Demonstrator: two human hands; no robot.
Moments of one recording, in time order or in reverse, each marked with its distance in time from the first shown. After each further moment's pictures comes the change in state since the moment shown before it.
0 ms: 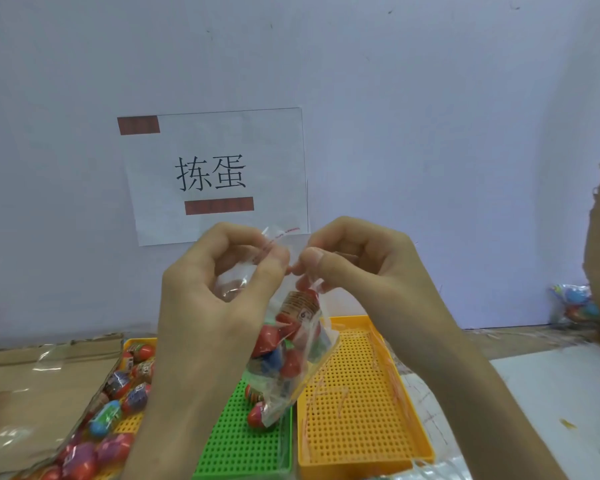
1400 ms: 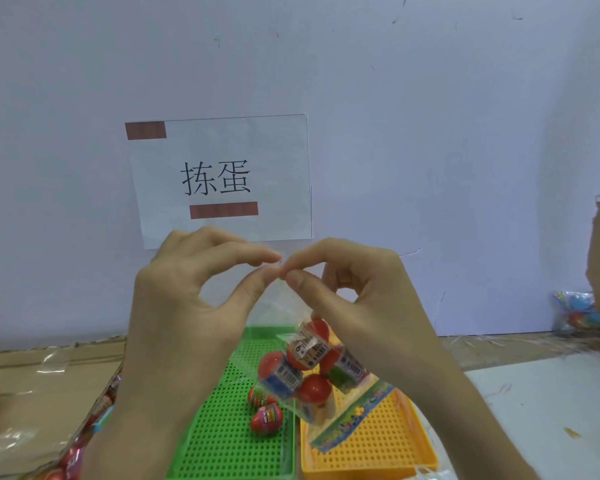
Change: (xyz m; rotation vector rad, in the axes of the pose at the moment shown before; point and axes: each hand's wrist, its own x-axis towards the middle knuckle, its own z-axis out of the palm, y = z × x) left_hand 0.010 -0.002 -0.024 0.403 -0.056 0.349; right_hand -0.005 0.002 0.017 -0.300 0.063 -0.146
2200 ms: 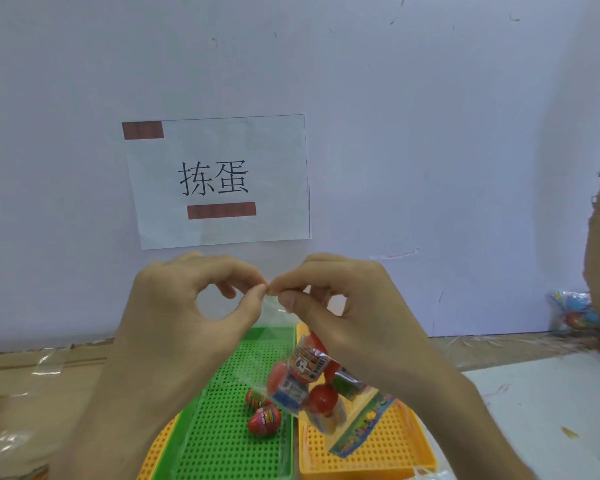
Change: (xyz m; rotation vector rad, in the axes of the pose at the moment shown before) left_hand -0.001 -0.007 -0.009 0.095 -0.128 -0.050; right_hand 0.001 0.010 0.001 -0.178 -0.130 -0.043
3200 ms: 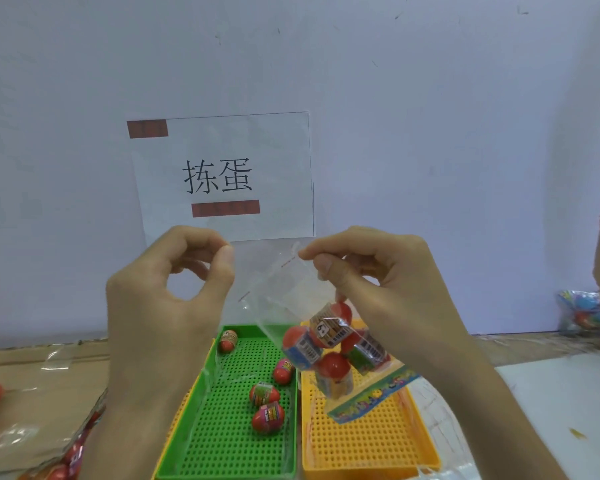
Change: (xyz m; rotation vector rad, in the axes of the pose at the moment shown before) left_hand -0.001 -0.004 0.010 -0.151 0.304 -0.134; right_hand 0.003 -0.004 -0.020 0.175 0.179 0.085
